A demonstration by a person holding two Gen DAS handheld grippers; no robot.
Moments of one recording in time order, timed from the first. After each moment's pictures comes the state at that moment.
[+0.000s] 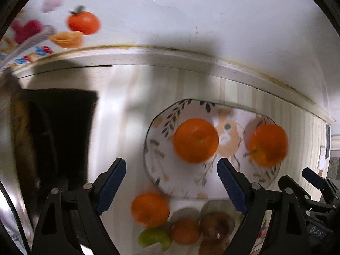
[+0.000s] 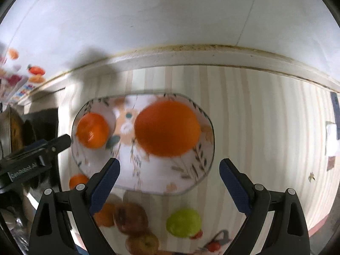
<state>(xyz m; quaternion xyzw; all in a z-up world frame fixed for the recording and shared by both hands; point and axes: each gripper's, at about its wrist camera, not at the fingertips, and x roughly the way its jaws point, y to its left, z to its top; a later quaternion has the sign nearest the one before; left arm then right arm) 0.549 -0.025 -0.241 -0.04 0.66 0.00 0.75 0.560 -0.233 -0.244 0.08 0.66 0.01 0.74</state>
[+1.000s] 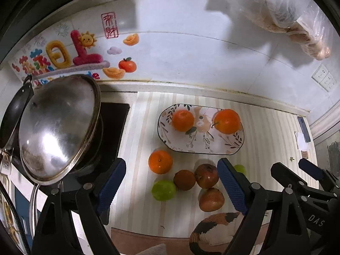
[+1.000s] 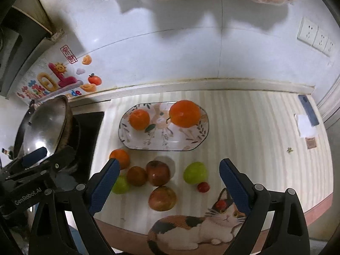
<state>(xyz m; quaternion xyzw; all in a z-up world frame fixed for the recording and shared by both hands) 0.385 -0.015 -0.114 -0.02 0.52 -0.02 0.85 0.385 -0.201 -0.091 0.09 0.52 0.01 0.85</state>
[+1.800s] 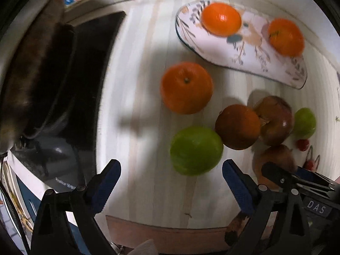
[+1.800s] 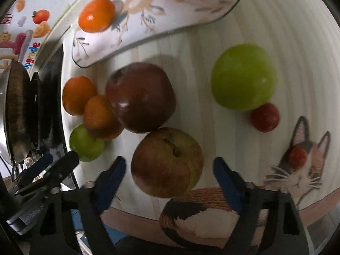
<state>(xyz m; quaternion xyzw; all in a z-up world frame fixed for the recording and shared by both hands) 0.403 -0.004 -0.308 0.03 0.69 0.01 0.72 0.396 -0.182 -0.332 0.20 0.73 0.03 0.65</state>
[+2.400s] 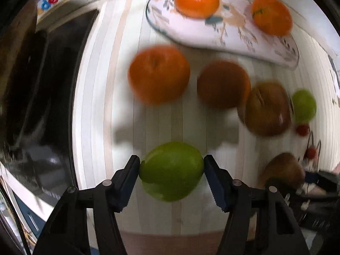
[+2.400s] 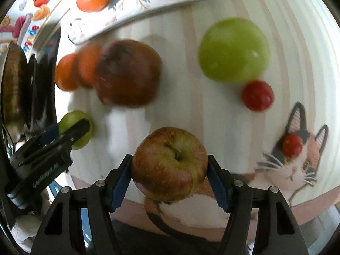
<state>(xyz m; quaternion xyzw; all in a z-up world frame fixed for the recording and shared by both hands) 0.370 -0.024 -0.333 0.03 0.70 -0.04 0.72 0.372 -0.182 -0.337 0.16 0.76 0.05 0.63</state>
